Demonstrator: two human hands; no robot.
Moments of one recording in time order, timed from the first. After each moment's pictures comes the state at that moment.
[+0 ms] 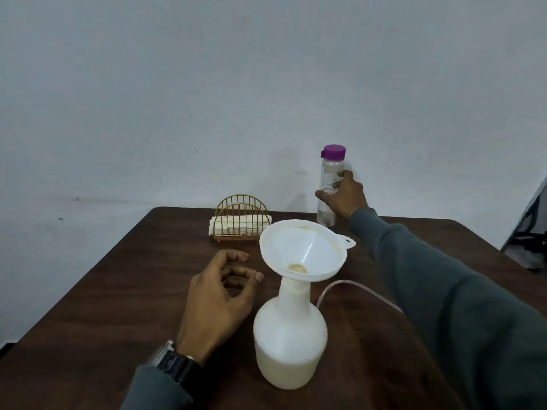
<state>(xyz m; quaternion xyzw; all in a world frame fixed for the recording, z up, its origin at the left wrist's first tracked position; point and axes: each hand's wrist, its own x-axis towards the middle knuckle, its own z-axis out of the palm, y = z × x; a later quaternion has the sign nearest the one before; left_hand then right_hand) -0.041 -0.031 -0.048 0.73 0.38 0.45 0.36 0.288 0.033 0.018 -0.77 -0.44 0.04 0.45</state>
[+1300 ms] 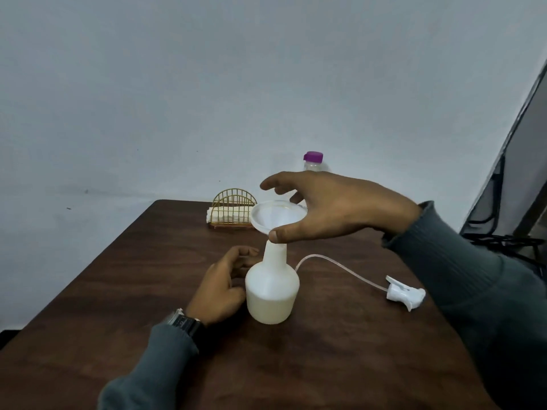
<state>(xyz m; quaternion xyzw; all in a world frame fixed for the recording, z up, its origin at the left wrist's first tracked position) -0.065 -0.068 -0.058 0.78 0.29 0.35 0.44 0.096 -0.189 0.148 -0.69 -0.72 0.02 0.09</state>
